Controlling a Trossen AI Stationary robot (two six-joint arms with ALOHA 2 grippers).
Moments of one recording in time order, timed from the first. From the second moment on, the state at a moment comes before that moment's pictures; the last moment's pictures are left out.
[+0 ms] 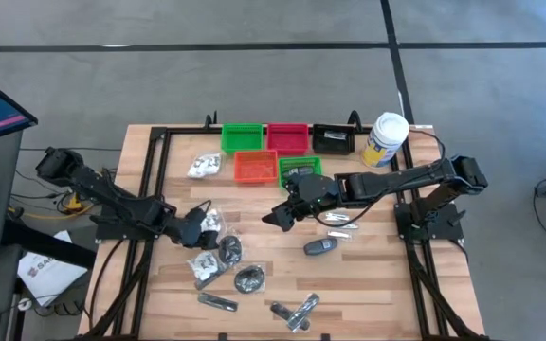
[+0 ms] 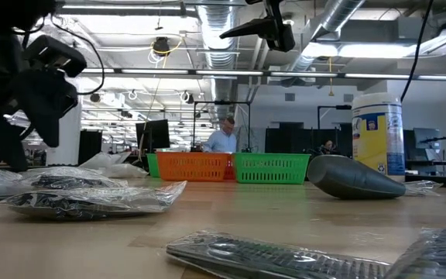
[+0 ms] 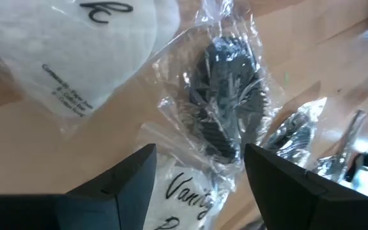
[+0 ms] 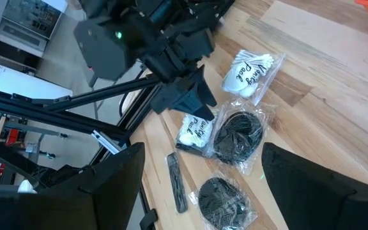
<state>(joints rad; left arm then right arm) -0.41 1.08 0.38 -0.25 -0.12 -1.67 0.13 1.58 1.26 -0.20 0.03 0.97</state>
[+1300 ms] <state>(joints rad) -0.22 1.31 0.38 0.03 -0.18 -1.36 0.13 1.58 1.26 -0.20 0.03 0.96</state>
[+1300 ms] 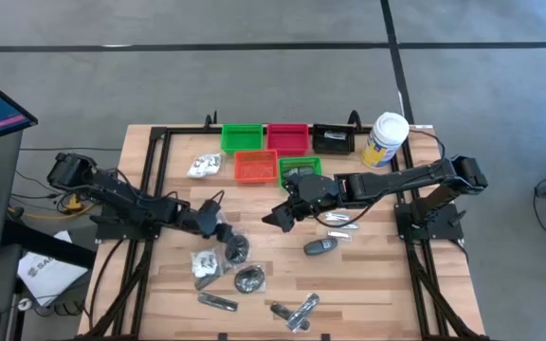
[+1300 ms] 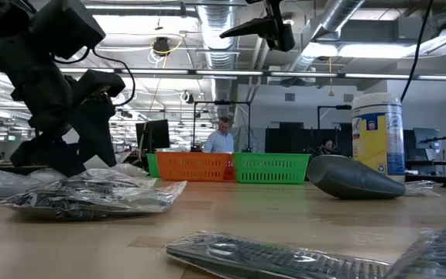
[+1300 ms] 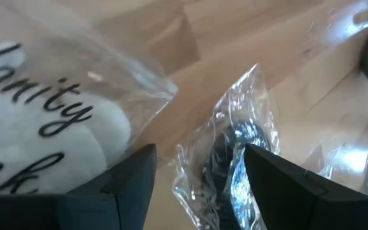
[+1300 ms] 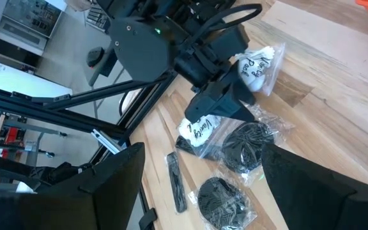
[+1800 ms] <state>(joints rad) -0.23 1.31 0.38 0.09 -0.12 -1.26 0.13 1.58 1.26 -0.20 0.03 0.96</state>
